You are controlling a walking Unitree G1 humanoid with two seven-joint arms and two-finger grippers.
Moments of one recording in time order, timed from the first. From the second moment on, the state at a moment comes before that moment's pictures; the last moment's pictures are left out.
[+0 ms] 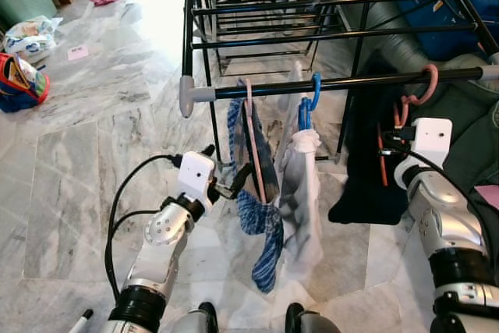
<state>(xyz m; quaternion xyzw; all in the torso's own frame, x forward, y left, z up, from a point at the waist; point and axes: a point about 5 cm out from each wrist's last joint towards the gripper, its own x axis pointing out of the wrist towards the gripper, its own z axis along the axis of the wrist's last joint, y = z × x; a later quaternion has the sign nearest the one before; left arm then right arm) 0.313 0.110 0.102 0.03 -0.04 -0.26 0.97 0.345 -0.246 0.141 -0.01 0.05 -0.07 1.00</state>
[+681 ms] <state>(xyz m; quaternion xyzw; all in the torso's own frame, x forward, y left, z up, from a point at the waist) 0.319 0.109 0.112 0.07 -0.08 -0.23 0.97 0.300 -0.229 0.143 -0.07 -0.03 -0.08 0.99</state>
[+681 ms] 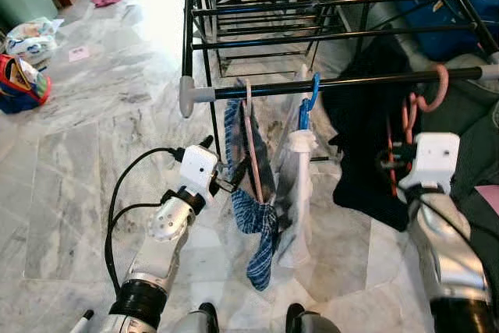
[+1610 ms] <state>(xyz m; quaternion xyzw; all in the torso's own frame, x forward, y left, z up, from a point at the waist) 0.322 0.114 0.103 0.10 -0.06 -0.19 0.98 0.264 -0.201 0.101 -0.05 0.02 -0.12 0.99</state>
